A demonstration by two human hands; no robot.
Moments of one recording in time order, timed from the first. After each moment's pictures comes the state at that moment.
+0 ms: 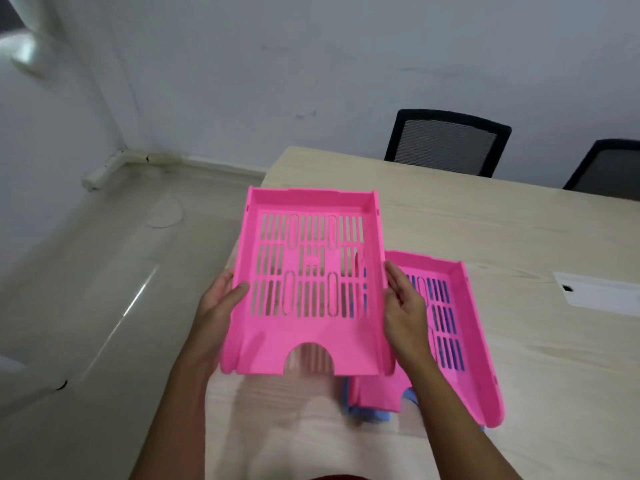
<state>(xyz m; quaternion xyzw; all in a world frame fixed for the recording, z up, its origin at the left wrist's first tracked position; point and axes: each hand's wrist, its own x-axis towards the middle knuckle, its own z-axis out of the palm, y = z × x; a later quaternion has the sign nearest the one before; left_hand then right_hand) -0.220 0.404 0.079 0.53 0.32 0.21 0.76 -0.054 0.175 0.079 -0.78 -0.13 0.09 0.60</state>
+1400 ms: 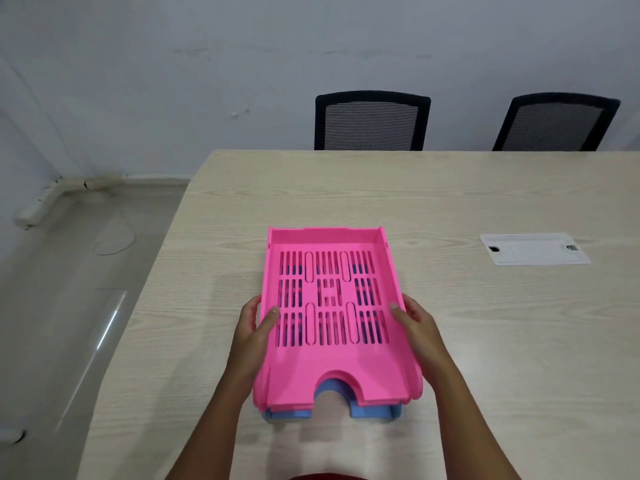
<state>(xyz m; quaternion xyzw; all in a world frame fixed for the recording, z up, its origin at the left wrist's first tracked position) -0.108 0.226 0.035 0.60 0.32 0.12 0.72 0.029 -0.030 0.043 -0.73 0.02 0.23 0.64</state>
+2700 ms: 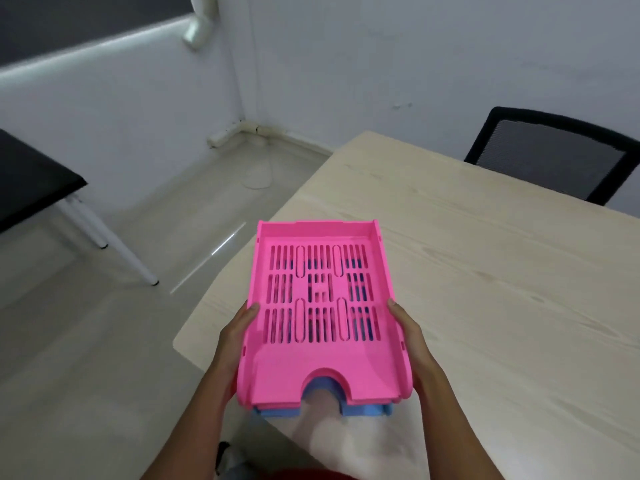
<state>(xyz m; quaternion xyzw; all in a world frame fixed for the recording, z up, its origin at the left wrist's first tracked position) -0.274 0.242 -0.013 0.36 0.45 0.25 0.77 -0.005 0.077 0.012 -0.56 -0.11 0.56 0.60</state>
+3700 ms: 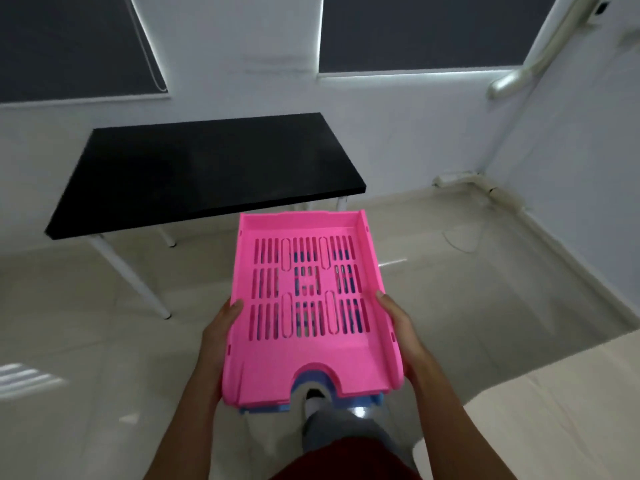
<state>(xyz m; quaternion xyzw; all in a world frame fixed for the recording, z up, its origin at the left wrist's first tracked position) -0.716 0.428 0.018 0.17 0.51 0.58 0.61 -0.421 0.503 0.041 -0.47 -0.36 0.72 0.36</state>
